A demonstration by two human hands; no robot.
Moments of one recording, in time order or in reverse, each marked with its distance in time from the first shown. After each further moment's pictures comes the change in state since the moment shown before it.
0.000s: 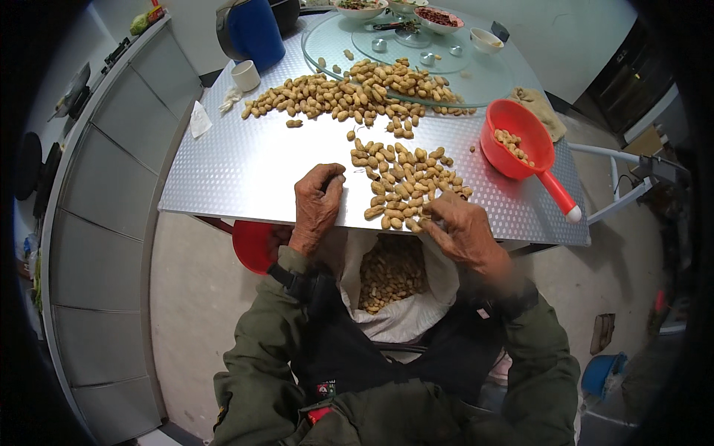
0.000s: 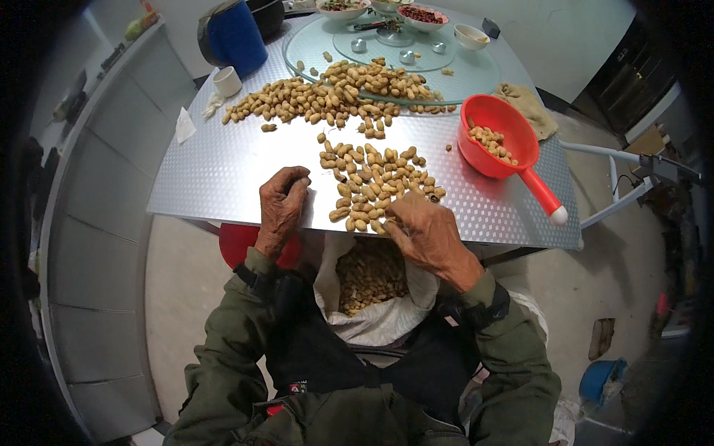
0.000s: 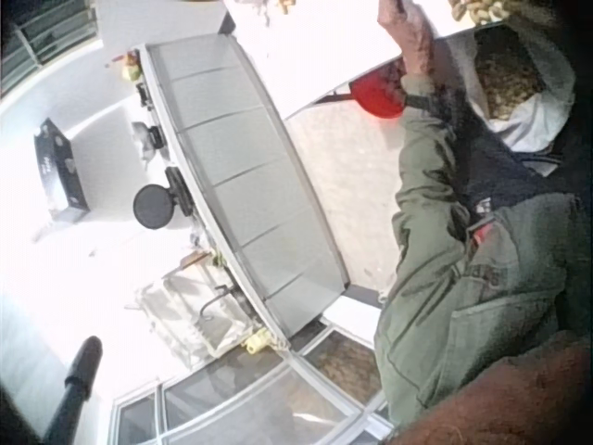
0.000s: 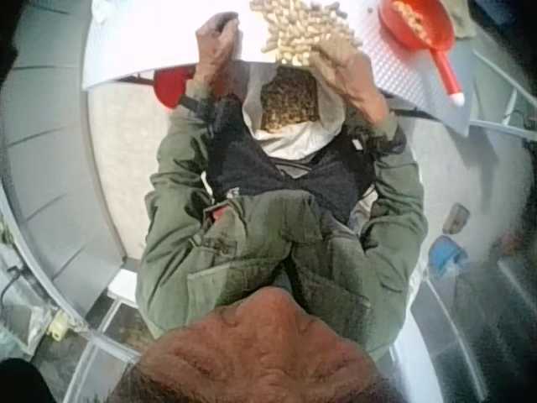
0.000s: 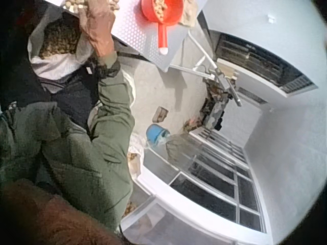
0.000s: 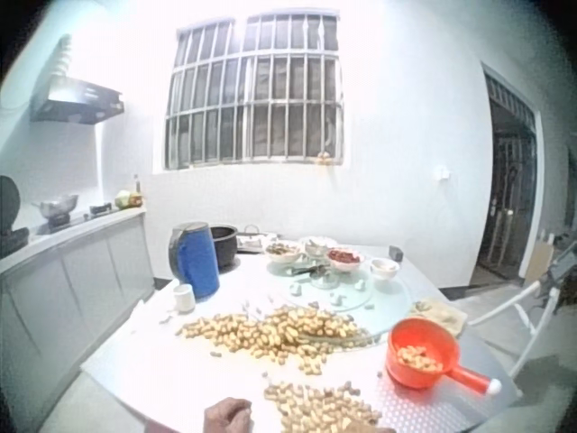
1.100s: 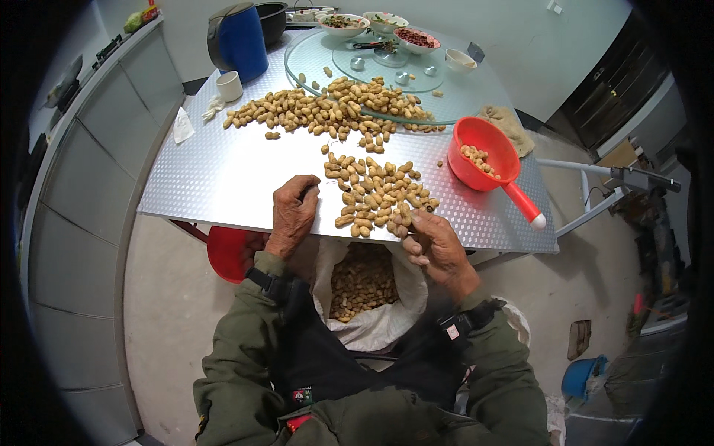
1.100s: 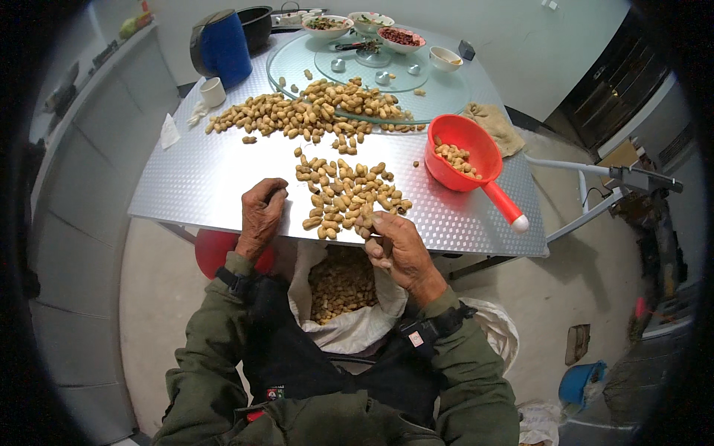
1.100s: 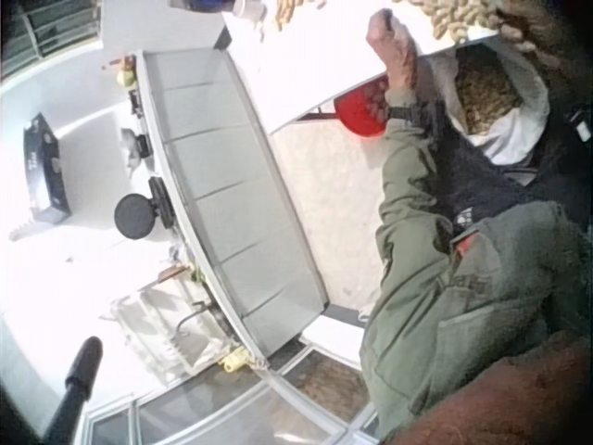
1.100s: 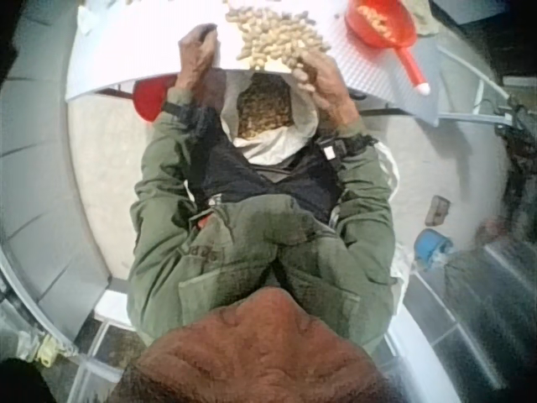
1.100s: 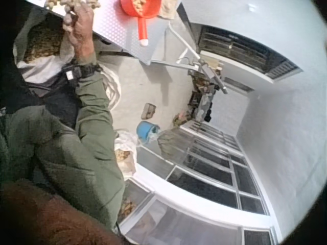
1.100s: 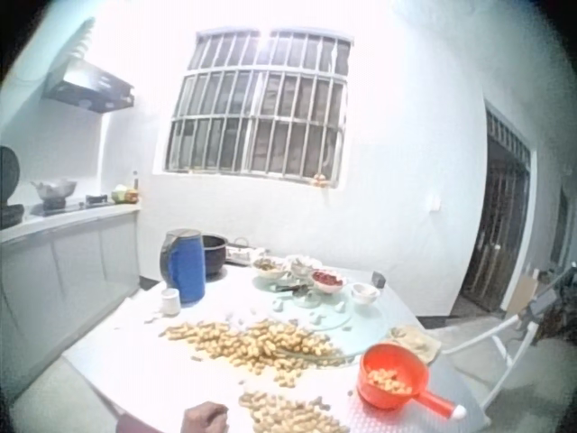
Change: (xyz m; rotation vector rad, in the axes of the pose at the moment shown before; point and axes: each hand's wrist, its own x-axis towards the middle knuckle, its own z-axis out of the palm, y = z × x) left_hand 0.001 0.004 0.001 0.091 -0.010 0.071; right_hand -0.021 0.003 0.003 1.626 -0.032 0.691
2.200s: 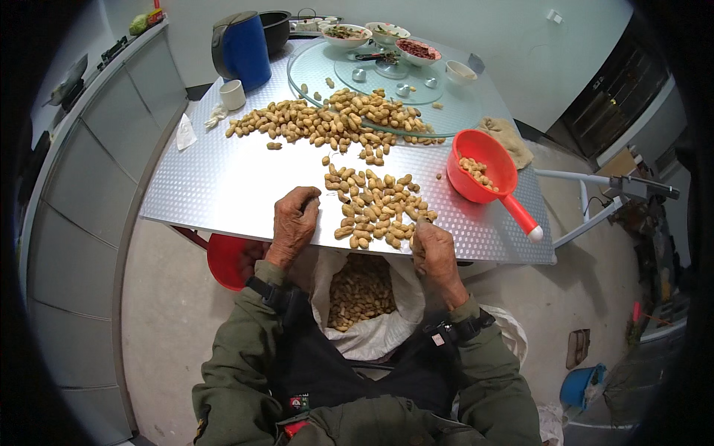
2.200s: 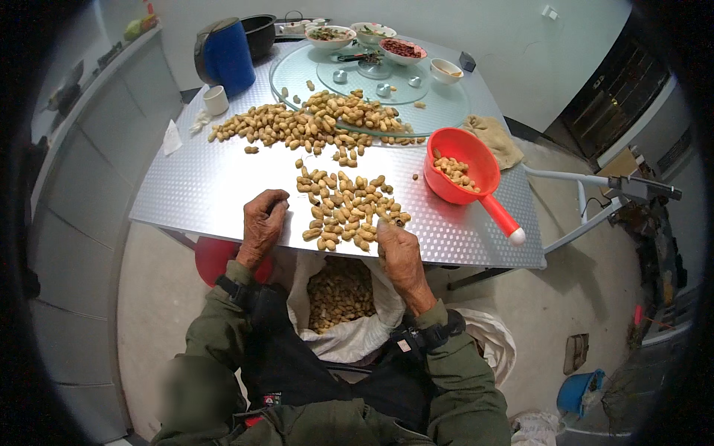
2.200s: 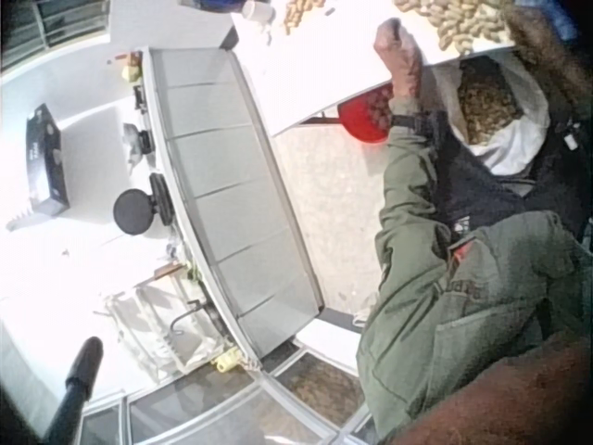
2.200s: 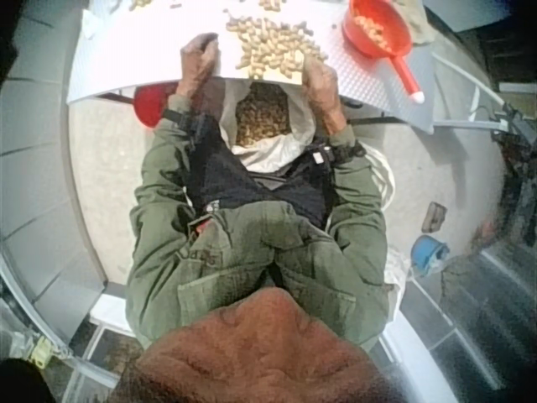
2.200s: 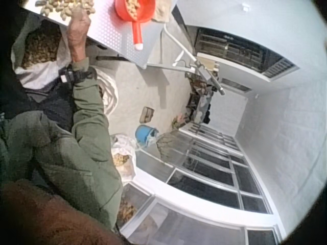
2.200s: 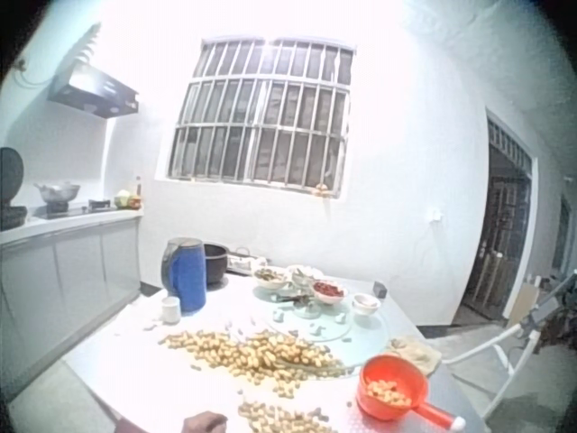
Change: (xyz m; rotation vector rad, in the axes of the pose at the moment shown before) left_hand -0.001 -0.004 0.002 -0.011 0.012 0.007; right_hand 0.002 0.010 0.000 -0.537 0.262 -0.318
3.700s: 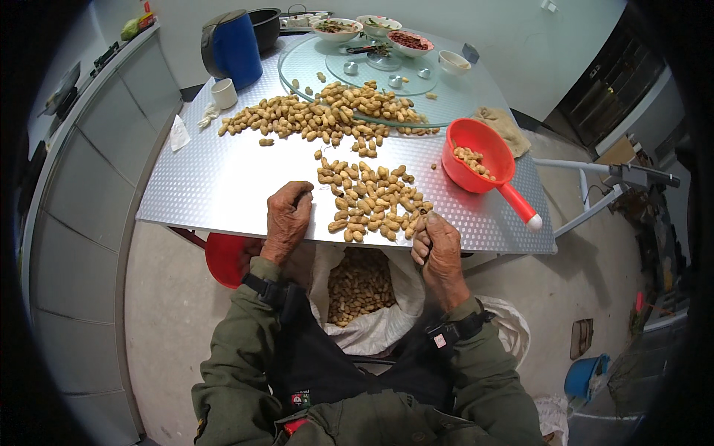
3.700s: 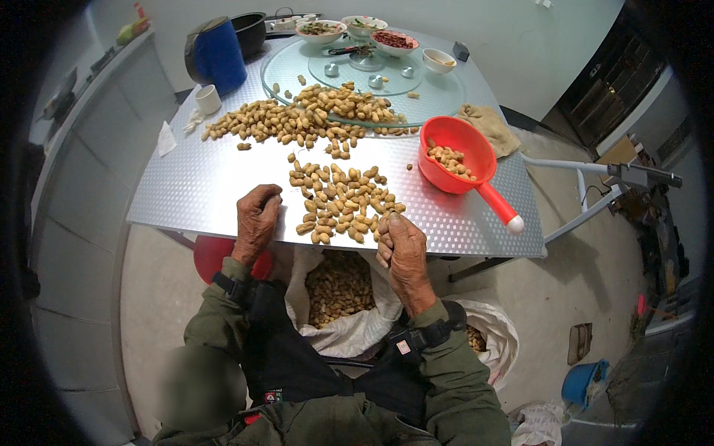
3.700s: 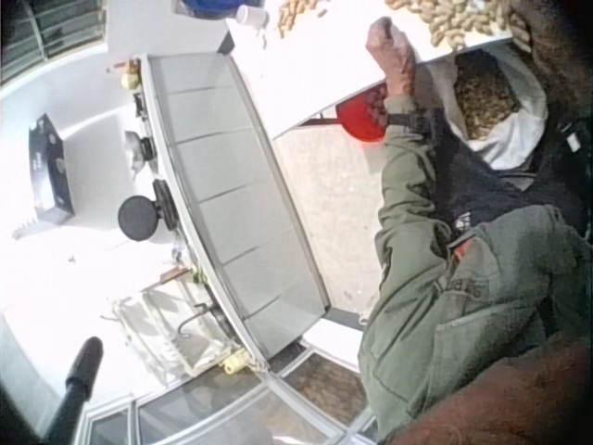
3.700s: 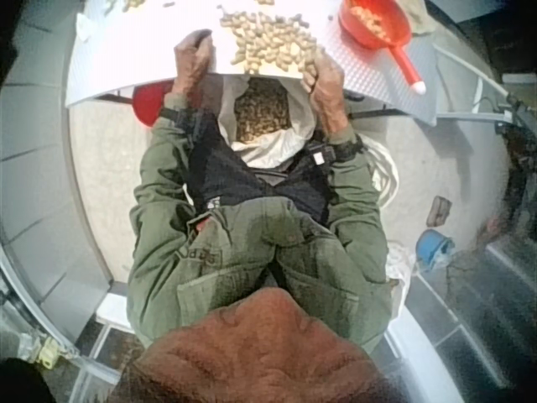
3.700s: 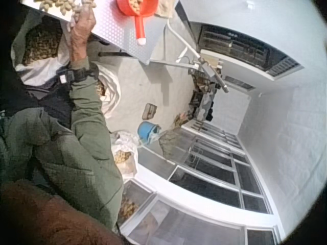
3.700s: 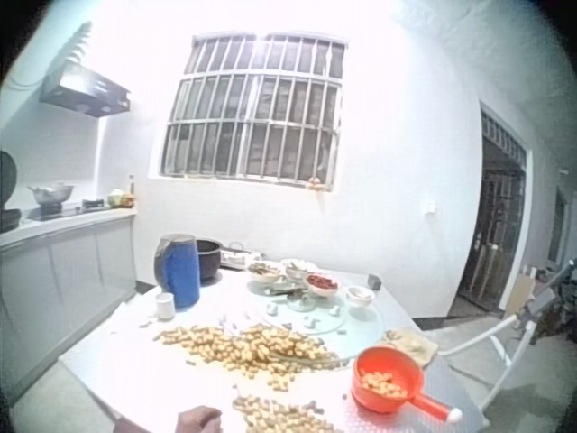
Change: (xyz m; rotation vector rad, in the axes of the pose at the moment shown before) left_hand 0.000 0.000 0.002 0.018 0.010 -0.010; right_hand -0.012 0.006 -0.002 0.392 0.106 0.019
